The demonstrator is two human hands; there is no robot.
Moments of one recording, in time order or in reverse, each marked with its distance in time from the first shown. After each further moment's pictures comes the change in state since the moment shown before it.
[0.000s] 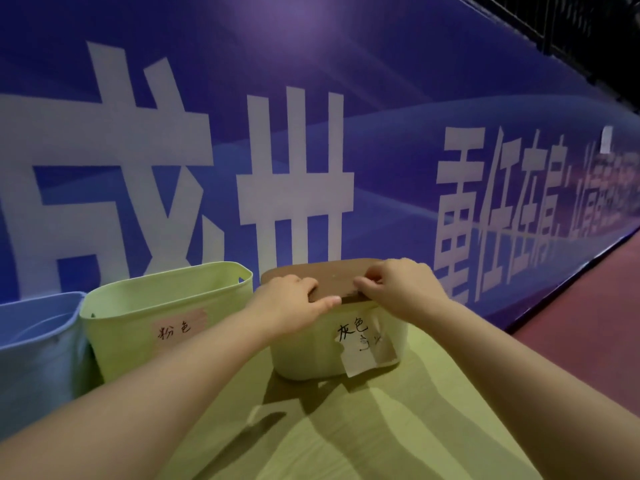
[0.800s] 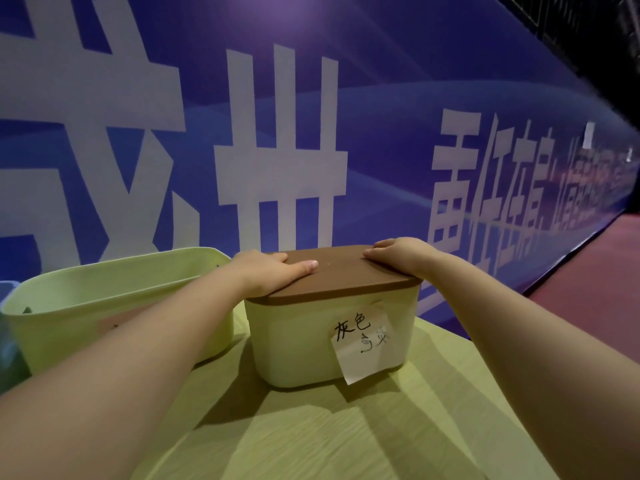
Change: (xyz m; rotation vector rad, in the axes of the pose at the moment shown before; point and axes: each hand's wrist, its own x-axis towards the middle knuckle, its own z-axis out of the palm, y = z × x) left_hand 0.055 -0.032 0.006 0.002 -0.243 -0.216; right_hand 0.063 0.035 0.024 0.203 -0.318 0.279
